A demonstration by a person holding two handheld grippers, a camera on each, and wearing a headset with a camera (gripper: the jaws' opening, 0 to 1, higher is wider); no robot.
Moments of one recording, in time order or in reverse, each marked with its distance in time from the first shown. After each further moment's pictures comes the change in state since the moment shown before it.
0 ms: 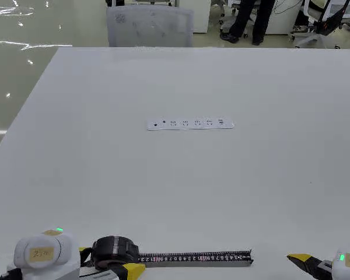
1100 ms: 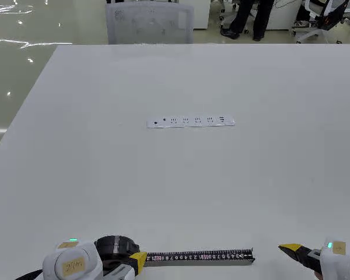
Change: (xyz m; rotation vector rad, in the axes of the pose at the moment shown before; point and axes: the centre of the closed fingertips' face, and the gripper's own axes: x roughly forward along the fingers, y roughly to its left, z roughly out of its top) left arm 0.013 0.016 -0.003 -0.107 -0.110 0.255; right arm 0.018 -0.008 0.009 -0.006 -0.015 0.014
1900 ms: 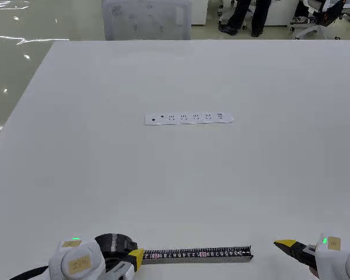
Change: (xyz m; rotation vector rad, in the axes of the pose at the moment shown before) left arm 0.008 0.006 -0.003 0.006 0.002 0.048; right arm 0.005 0.003 0.003 -0.002 -0.003 0.014
